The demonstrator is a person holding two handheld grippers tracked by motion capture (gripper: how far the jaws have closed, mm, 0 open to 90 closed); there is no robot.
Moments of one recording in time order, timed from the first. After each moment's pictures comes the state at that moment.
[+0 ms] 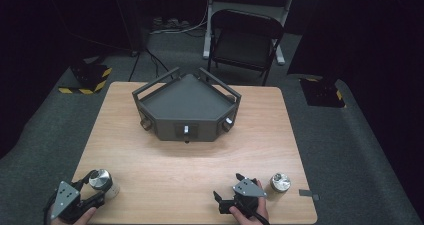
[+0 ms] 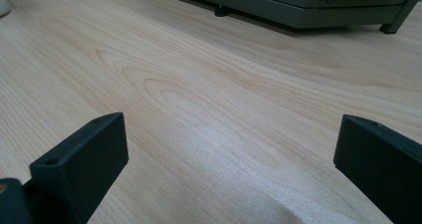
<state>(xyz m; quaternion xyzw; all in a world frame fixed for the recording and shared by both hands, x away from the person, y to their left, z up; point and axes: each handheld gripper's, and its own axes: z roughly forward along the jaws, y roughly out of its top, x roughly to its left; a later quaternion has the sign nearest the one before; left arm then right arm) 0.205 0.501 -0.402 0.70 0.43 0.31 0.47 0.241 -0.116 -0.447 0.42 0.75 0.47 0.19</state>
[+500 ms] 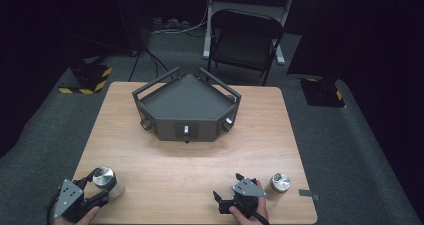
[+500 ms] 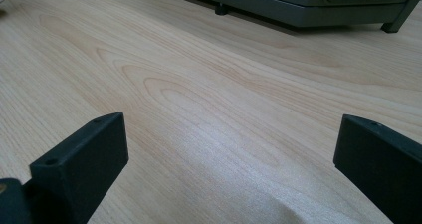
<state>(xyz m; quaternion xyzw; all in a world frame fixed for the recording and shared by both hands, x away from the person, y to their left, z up) 0.206 0.481 -0.387 0.71 0.42 0.32 0.47 0.242 -0.116 -0.446 0.42 0.76 0.47 0.18</state>
